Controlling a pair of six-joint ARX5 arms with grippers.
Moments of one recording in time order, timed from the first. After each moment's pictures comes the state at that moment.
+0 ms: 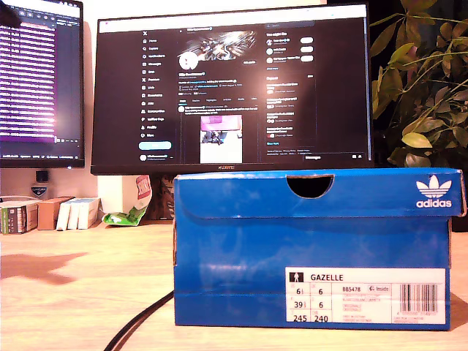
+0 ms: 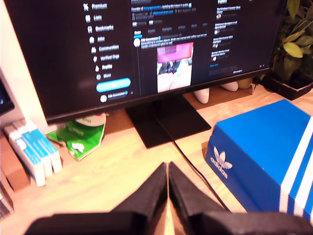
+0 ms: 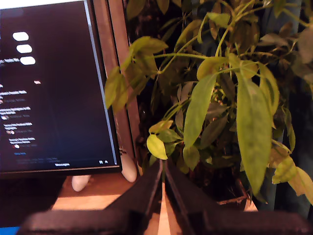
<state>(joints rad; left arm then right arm) 0.11 0.92 0.85 -0.32 0.64 0.13 -0.06 0.73 0.68 -0.02 0.03 0.05</state>
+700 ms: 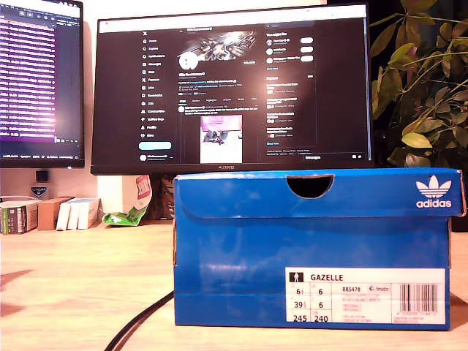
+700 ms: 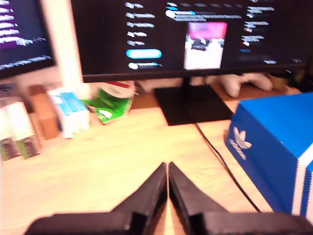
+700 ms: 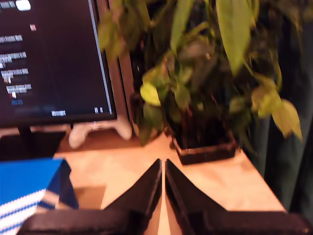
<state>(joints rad) 0.11 0.51 0.48 -0.22 0.47 -0.01 -0.06 0.41 0.40 -0.12 0.04 0.06</state>
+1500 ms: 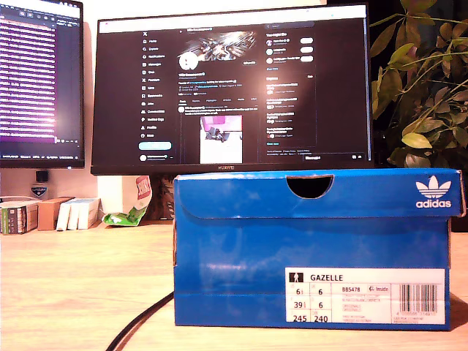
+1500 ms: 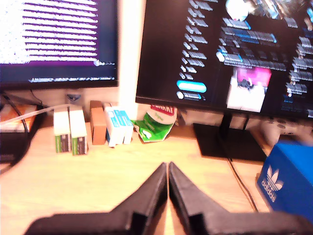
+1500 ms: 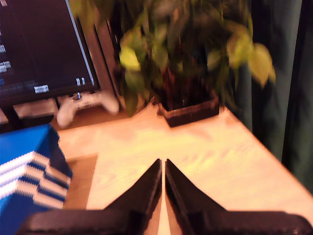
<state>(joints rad) 0.07 0.13 0.29 -0.25 0.23 -0.23 -0.04 0.10 0.25 -0.33 0.12 0.18</state>
